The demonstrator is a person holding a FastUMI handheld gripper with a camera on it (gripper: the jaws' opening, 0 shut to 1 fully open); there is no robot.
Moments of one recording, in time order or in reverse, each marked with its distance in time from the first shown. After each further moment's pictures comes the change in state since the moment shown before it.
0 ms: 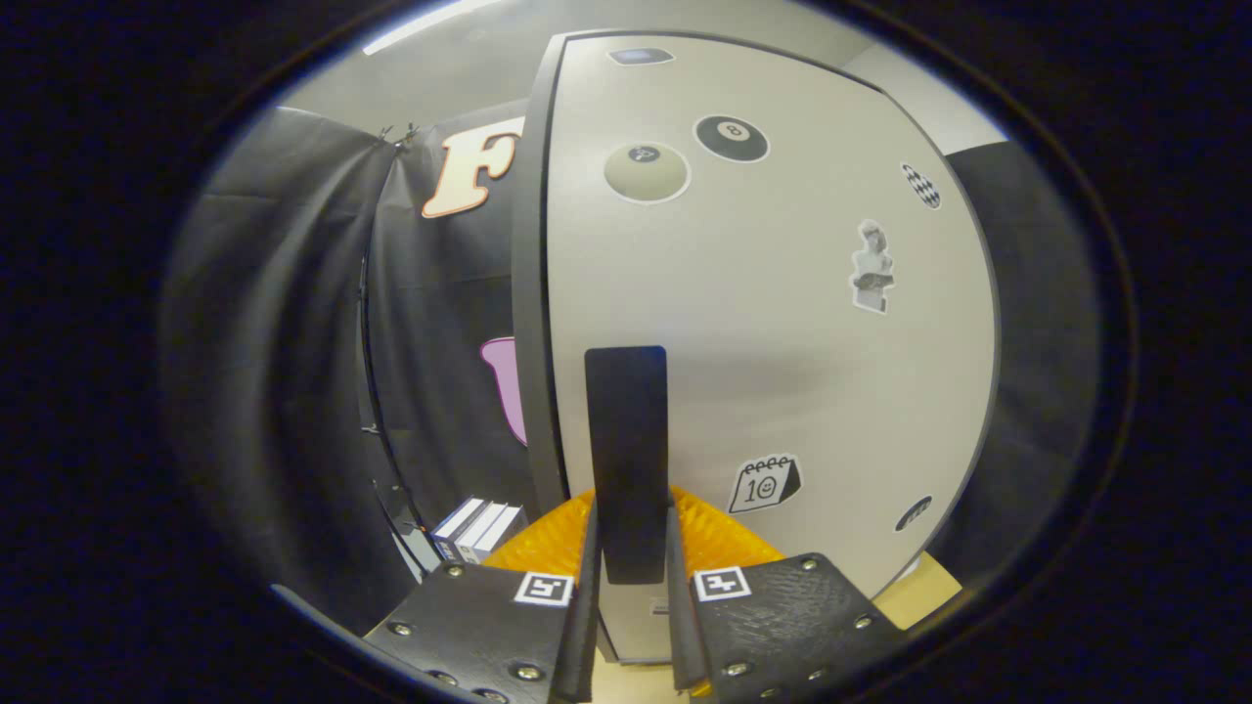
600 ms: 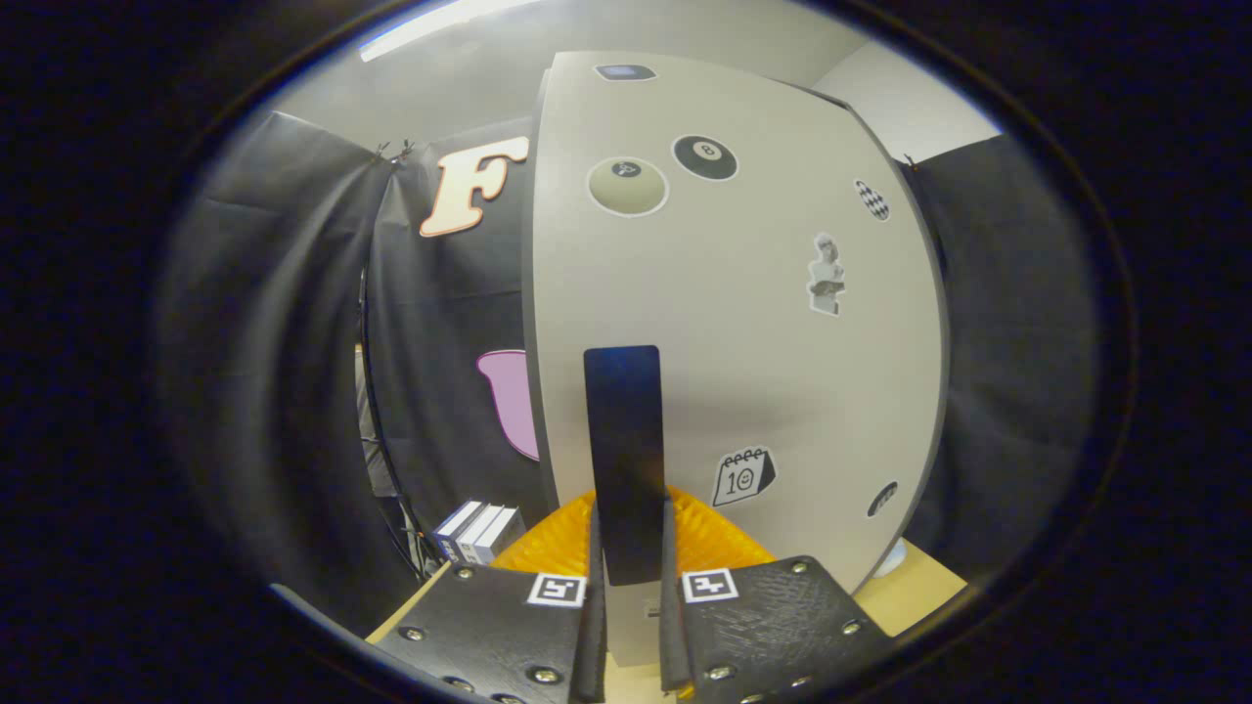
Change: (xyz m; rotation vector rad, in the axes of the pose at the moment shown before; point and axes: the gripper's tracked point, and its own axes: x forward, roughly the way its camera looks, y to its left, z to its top) arm -0.055 -0.014 -0.002 0.019 -0.043 -0.031
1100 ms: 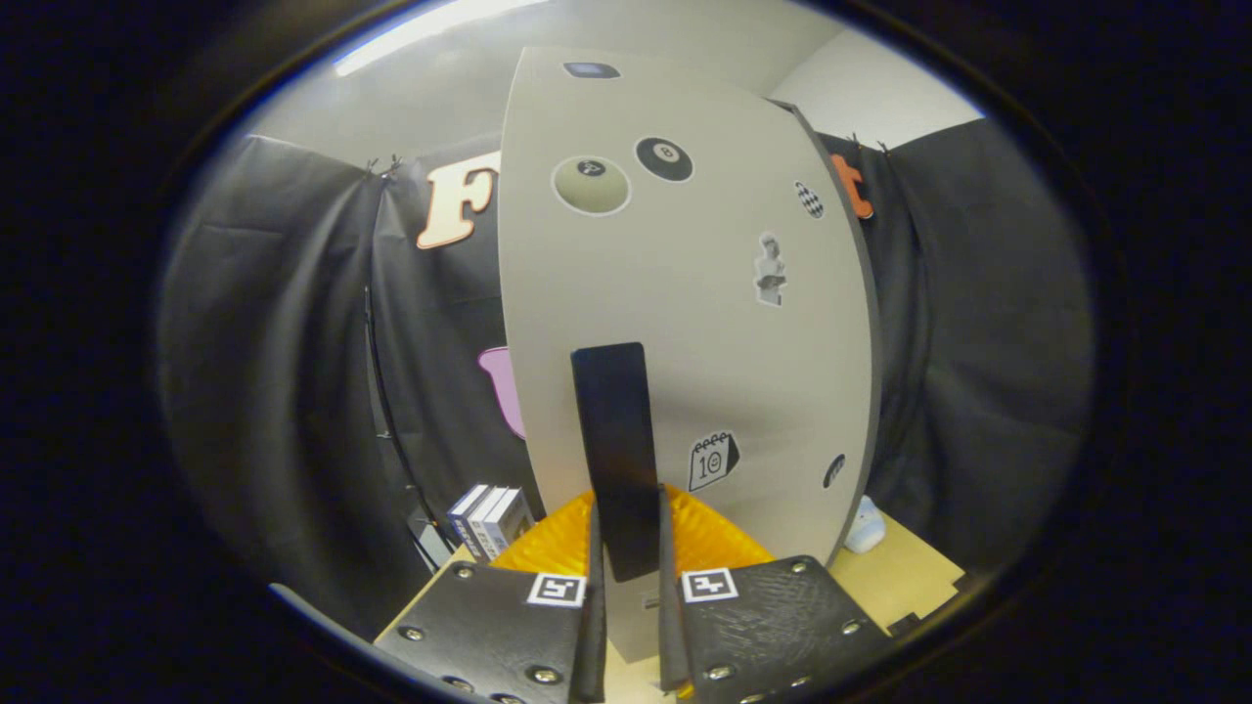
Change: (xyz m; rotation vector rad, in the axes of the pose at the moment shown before) arm -0.083 -0.047 0.003 0.041 0.039 -0.007
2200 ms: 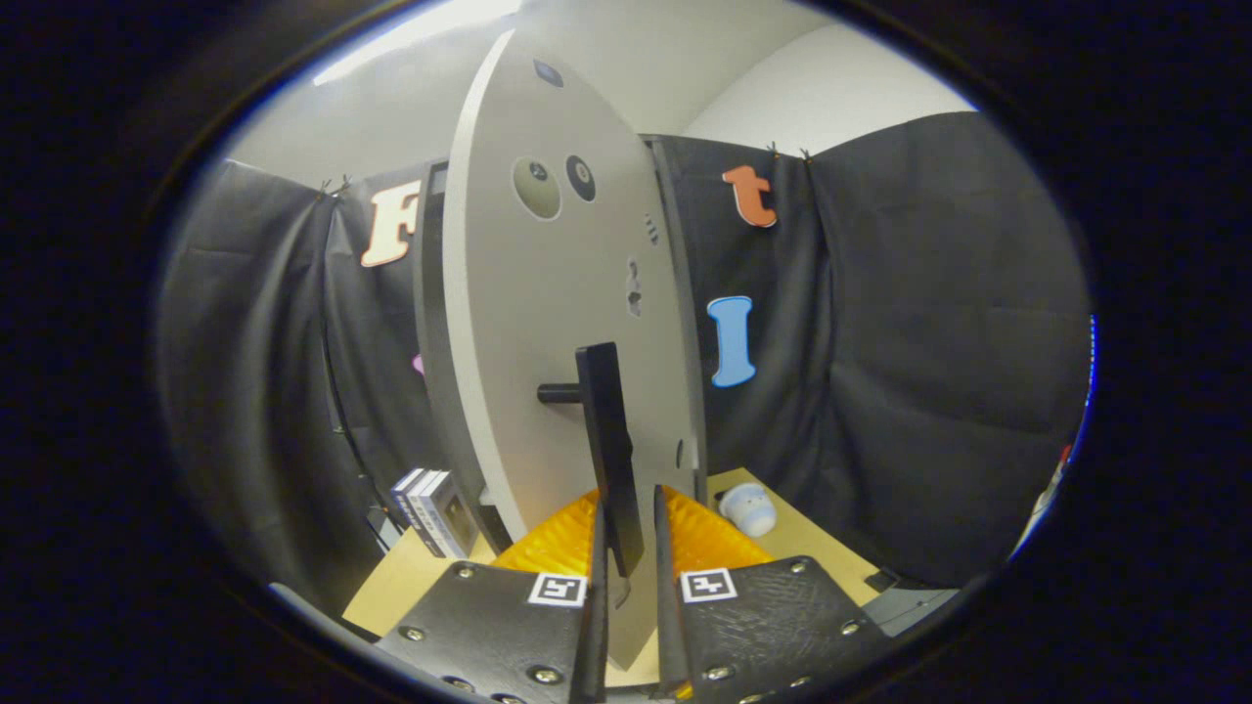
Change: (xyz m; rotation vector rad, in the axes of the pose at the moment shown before) arm -0.144 -0.171 0.020 0.006 -0.012 -0.198
